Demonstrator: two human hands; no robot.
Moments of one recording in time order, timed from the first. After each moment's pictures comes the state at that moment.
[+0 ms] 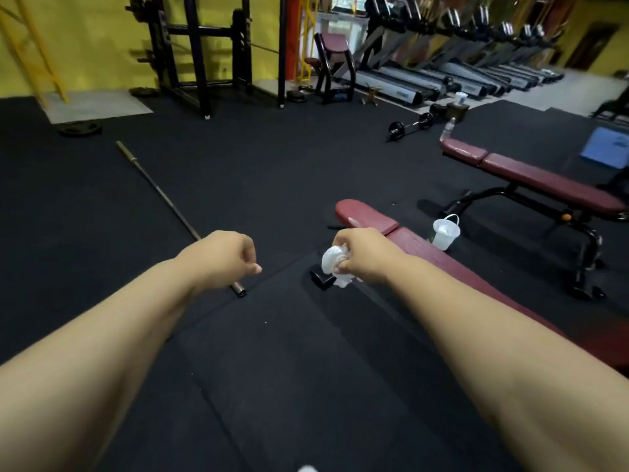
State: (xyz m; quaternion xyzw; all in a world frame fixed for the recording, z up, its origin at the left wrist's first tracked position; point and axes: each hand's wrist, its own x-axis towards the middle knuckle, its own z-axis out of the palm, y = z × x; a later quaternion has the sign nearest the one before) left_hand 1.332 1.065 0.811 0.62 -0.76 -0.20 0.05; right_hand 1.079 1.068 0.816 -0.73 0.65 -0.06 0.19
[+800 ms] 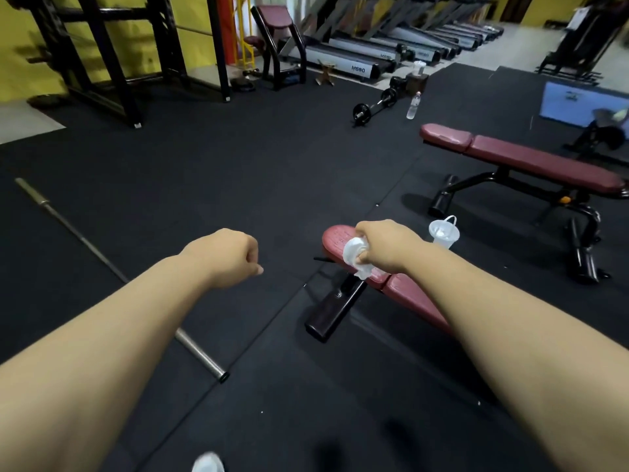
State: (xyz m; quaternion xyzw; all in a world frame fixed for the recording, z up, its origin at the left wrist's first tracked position) left_hand 1.272 0.590 0.797 0.54 -0.83 -0.16 -0.05; right_hand 1.003 0.646 0.804 -0.65 0.75 0.01 0.13
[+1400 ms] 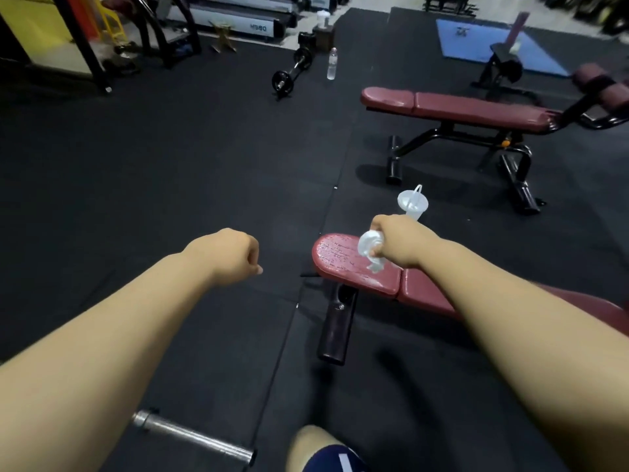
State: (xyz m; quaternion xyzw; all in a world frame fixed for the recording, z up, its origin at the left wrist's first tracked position) left_hand 1.243 0.234 0.767 0.37 -0.91 -0.13 -0.13; right_hand 0.994 0.389 0.764 -0.50 0.86 -0.02 0.15
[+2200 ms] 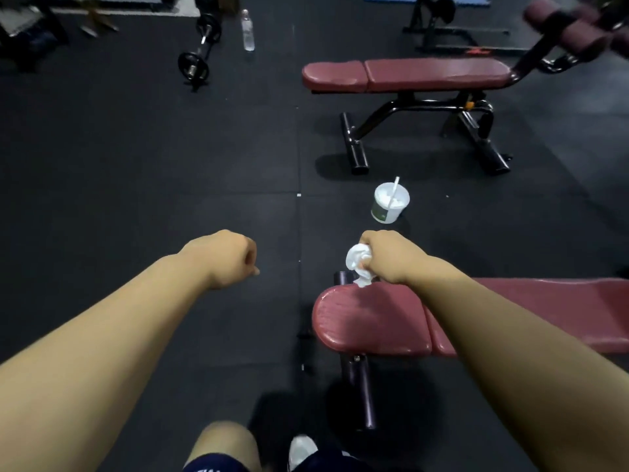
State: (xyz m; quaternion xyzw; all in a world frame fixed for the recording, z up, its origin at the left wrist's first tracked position) left_hand 0.966 -0.118 0.729 0.20 -0.95 -0.10 -0.22; right_hand 0.795 0.105 0.695 -0.36 0.90 -0.08 0.21
